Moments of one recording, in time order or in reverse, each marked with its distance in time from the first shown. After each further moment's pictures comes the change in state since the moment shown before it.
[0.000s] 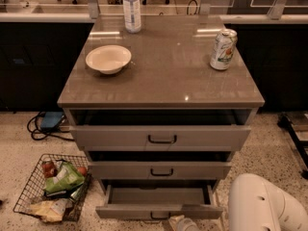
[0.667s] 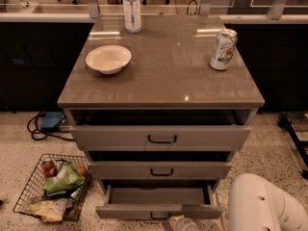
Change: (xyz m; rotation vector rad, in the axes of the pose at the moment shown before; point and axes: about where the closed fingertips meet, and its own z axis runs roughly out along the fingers) arm 0.000 0.000 0.000 0.000 0.000 0.000
